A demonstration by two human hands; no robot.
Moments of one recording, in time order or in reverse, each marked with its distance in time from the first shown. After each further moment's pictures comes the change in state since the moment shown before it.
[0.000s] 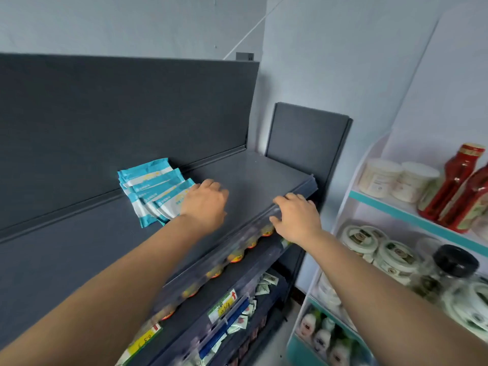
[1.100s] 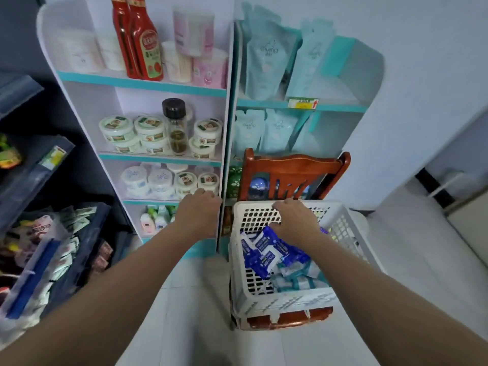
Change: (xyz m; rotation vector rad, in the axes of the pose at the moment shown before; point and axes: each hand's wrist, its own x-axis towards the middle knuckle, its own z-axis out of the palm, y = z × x) left_hand -0.223 0.458 -0.016 -0.263 -0.143 0.793; right_hand -0.547 0.207 -0.038 -0.048 -0.296 0.855
